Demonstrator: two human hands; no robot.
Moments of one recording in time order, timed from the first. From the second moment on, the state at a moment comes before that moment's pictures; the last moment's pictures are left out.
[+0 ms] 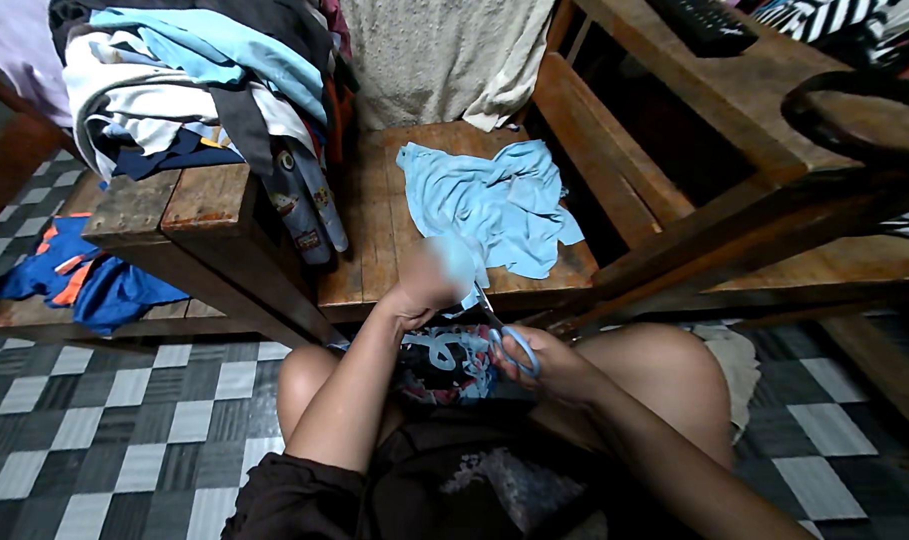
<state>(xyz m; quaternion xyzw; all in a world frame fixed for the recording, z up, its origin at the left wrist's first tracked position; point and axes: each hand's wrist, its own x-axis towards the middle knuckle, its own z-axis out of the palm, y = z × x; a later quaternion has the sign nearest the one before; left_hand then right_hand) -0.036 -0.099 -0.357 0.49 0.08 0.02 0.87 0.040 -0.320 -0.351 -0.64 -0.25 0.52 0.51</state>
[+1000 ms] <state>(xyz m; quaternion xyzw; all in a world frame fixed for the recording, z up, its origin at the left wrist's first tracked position) -0.038 -0.103 -0.352 0.55 0.06 -0.06 0.83 0.038 -0.309 -0.354 -0.63 -0.23 0.53 0.53</state>
